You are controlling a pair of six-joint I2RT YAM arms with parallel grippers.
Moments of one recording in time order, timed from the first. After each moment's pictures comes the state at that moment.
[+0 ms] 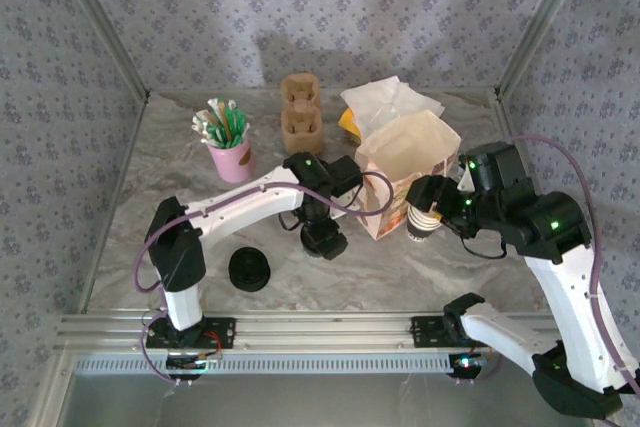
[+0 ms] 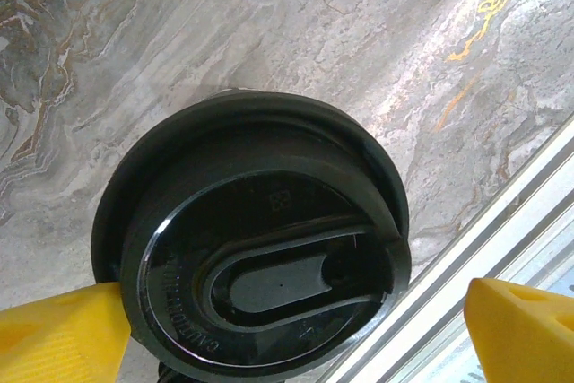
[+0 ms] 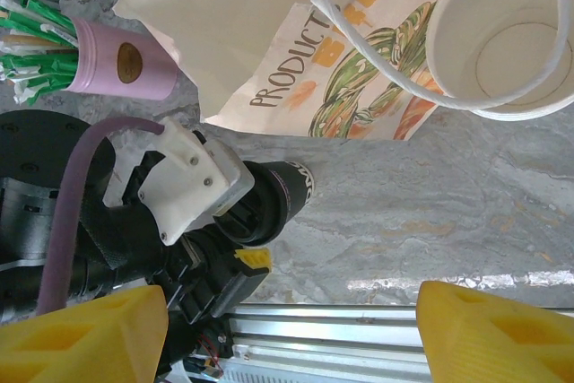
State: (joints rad) left arm -1.01 1.81 1.64 -1.32 0.05 -0.01; right arm 0.44 0.93 1.47 -1.39 -0.18 0.88
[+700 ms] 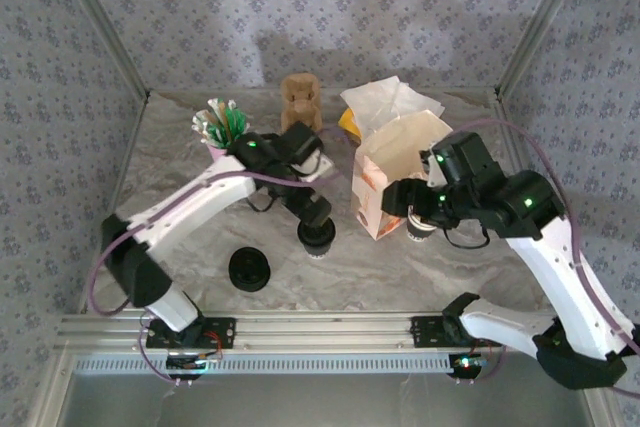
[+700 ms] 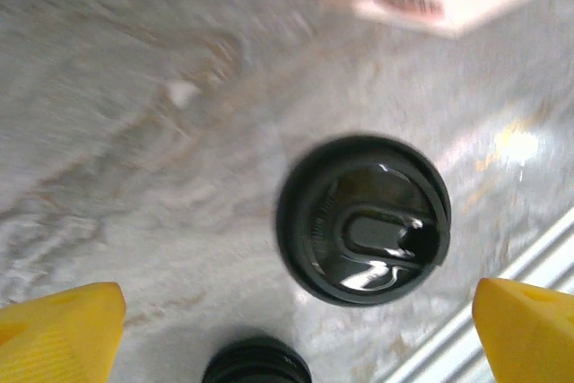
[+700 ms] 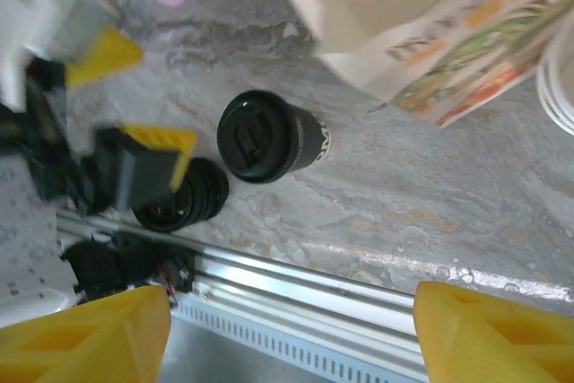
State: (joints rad) left arm -0.81 1.54 1.59 -1.19 0.03 -0.09; right arm 0.65 1.08 1.56 -1.39 -0.18 0.70
